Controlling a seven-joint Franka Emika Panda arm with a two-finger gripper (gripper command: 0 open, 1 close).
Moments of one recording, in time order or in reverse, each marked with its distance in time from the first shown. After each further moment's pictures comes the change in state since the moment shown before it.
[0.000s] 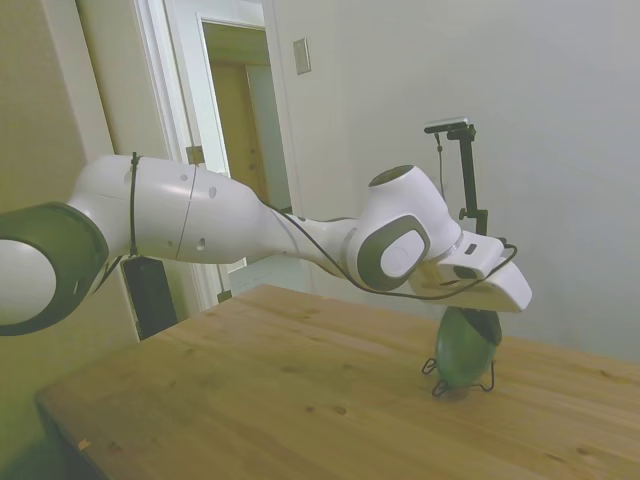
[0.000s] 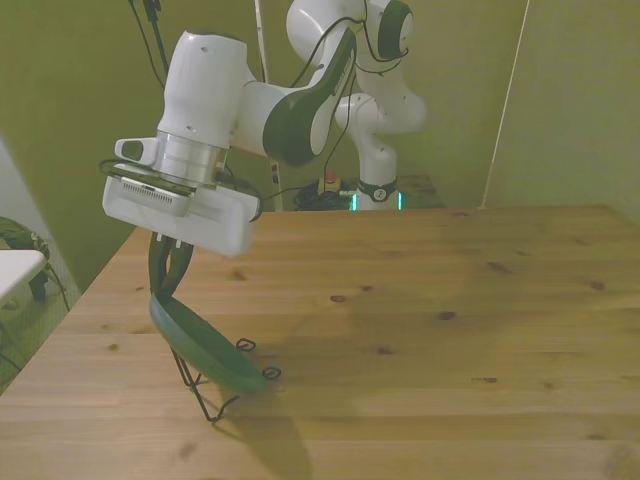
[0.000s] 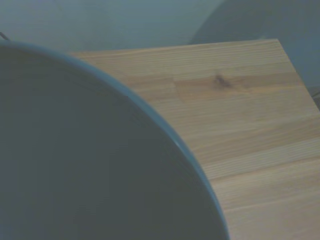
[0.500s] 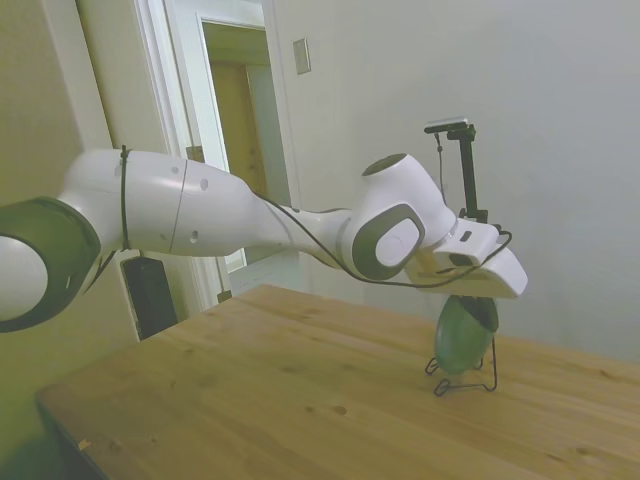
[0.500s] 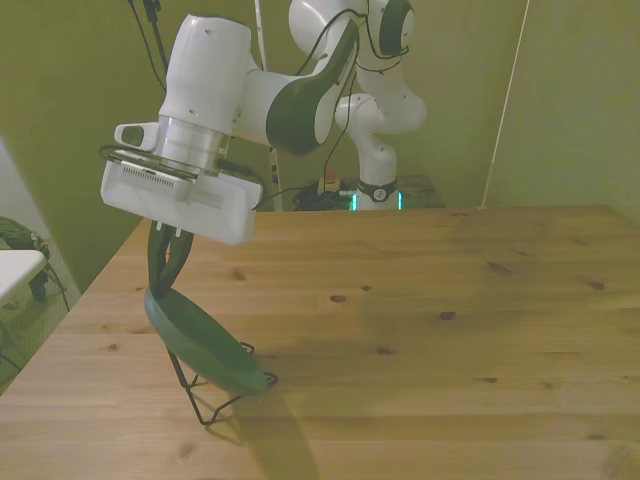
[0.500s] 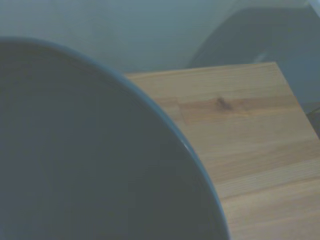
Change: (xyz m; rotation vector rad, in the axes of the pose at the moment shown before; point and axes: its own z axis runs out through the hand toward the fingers) arm 0.003 -0.017 -0.034 0.047 0.028 -0.011
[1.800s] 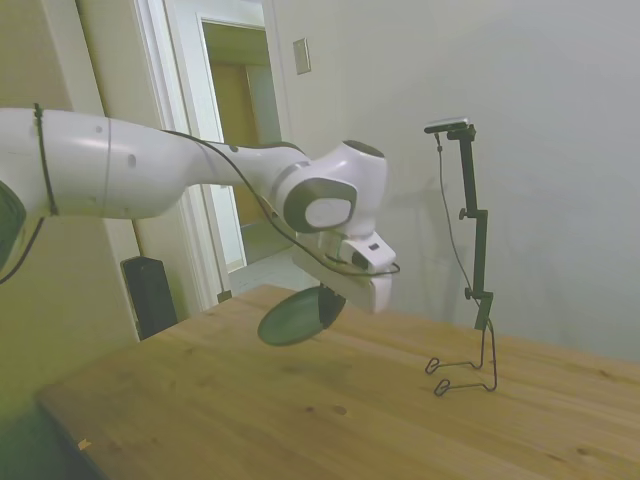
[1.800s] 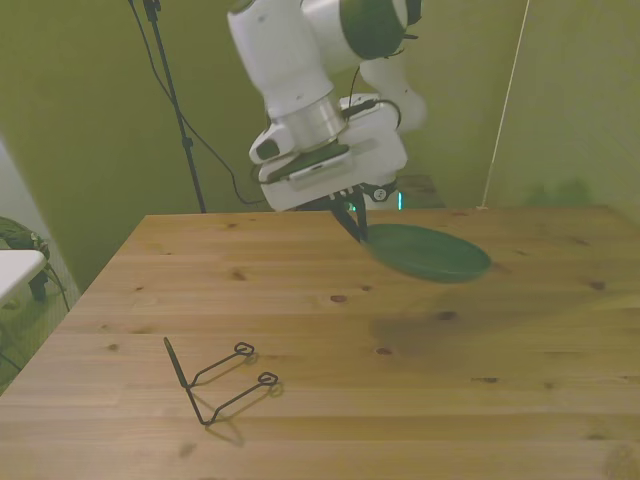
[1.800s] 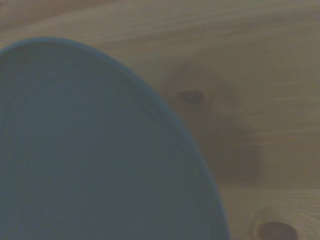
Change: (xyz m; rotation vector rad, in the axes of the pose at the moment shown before) arm -0.134 -0.022 -0.031 0.024 -0.874 -0.037
